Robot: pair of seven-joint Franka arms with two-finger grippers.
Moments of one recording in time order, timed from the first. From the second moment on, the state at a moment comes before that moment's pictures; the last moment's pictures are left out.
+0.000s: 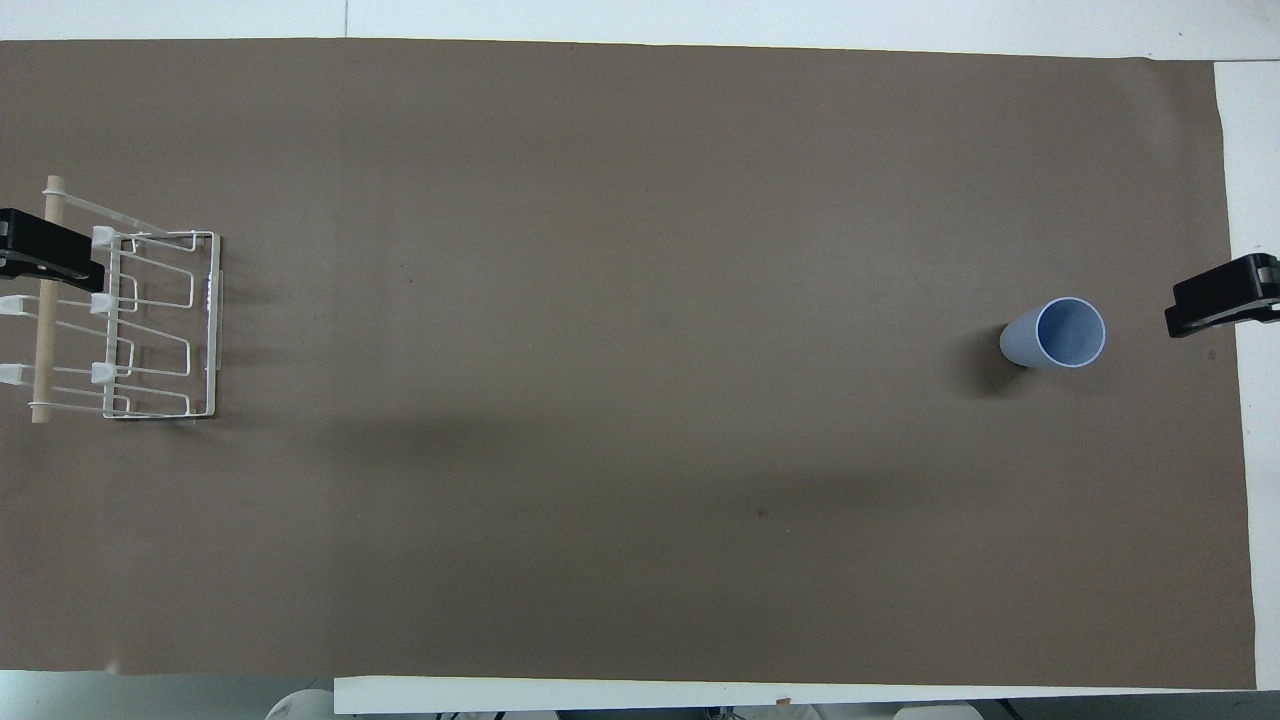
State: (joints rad) left arm 0.06 -0.01 -0.15 -1.56 0.01 1.48 -0.05; right arm -0.04 -0.02 0.01 -1.48 -0.06 1.32 -0.07
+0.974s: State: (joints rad) left arm 0.06 -0.01 -0.15 -1.56 0.01 1.45 -0.05; right arm -0.19 0.12 0.00 -1.94 -0.06 1.99 -0.19
